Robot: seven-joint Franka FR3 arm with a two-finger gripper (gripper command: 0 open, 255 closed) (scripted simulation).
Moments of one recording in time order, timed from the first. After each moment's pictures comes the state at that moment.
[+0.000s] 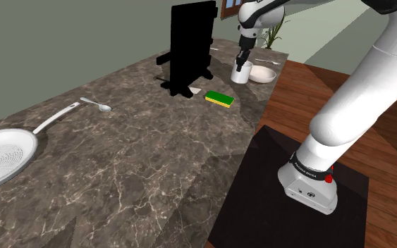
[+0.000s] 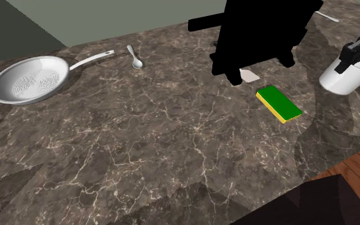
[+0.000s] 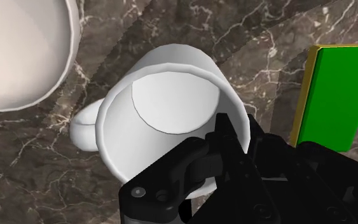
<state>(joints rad) -0.29 -0.02 -0.19 -2.15 0.02 2.15 -0.64</state>
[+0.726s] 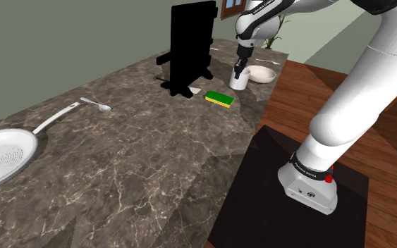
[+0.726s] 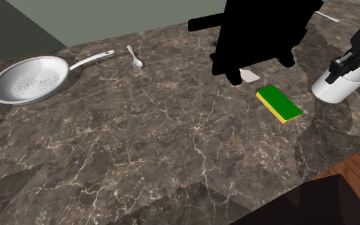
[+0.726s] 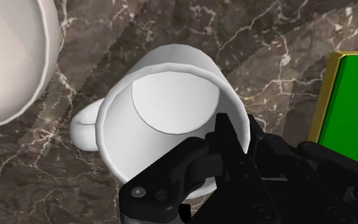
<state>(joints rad) -0.29 0.02 -0.19 -2.20 0.04 2.26 -0.65</state>
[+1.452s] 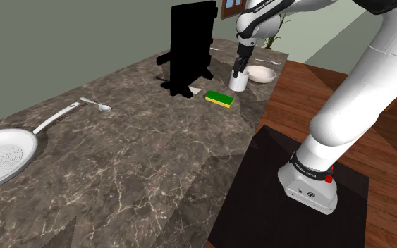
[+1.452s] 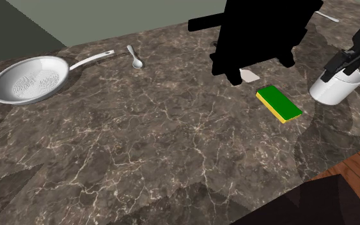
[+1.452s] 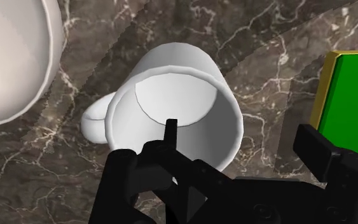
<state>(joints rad) -0.29 0.01 -0.19 -2.20 0.04 2.25 -0.64</state>
